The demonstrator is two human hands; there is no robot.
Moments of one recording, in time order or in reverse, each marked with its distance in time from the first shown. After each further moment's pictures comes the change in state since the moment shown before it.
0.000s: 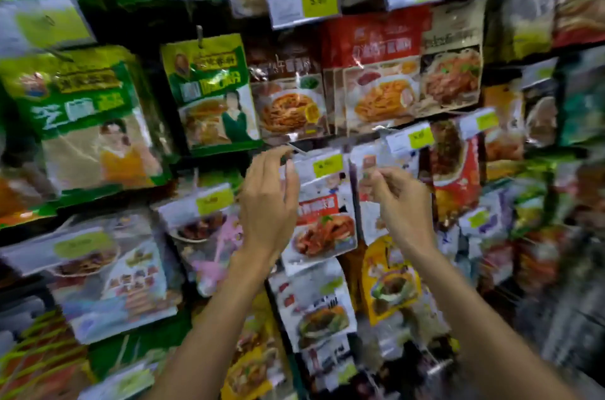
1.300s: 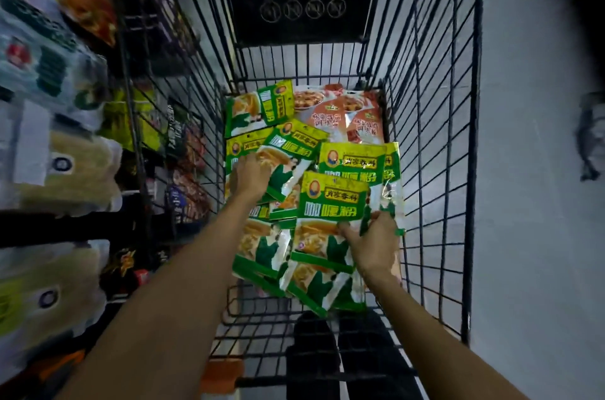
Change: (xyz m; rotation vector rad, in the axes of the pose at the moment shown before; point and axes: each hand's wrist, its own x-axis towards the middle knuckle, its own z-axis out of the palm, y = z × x) left_hand -0.566 0.139 0.479 -0.180 -1.866 -0.062; right_hand -0.412 0.456 -0.161 -0.637 0.789 1.678
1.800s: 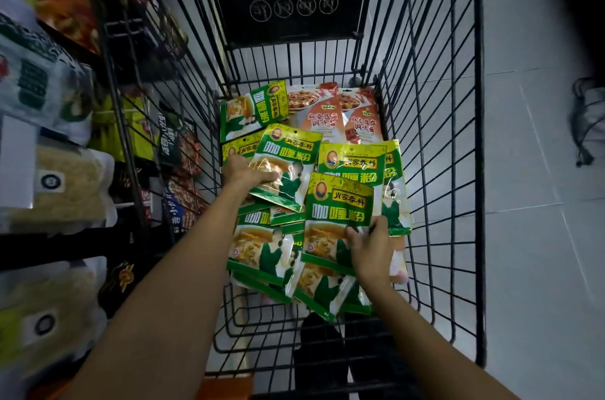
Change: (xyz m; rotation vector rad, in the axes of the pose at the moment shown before) left_hand 0.026 -0.005 -0.013 -0.286 -0.075 -0.192; right_hand -0.010 0.002 0.017 0.238 0.067 -0.024
